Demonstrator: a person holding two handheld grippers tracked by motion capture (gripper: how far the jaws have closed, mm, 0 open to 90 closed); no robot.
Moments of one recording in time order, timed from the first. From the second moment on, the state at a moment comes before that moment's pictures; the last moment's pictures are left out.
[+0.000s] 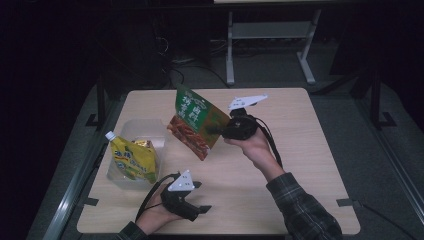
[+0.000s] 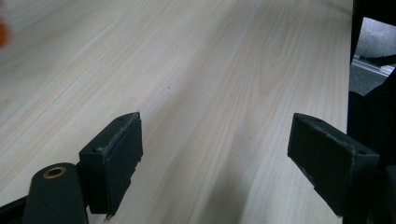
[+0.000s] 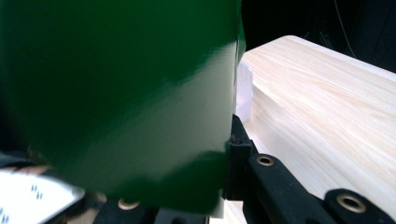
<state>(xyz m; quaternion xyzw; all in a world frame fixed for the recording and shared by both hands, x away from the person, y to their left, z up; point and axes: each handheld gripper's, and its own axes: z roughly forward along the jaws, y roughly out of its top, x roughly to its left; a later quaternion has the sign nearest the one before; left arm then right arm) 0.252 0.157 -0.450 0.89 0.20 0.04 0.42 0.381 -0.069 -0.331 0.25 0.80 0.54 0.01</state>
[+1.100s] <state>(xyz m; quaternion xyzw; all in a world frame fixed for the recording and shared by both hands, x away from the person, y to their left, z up) 0.254 0.153 -0.455 0.89 0.19 0.03 0.40 0.437 0.082 -0.324 0.24 0.82 0.52 -0.01</state>
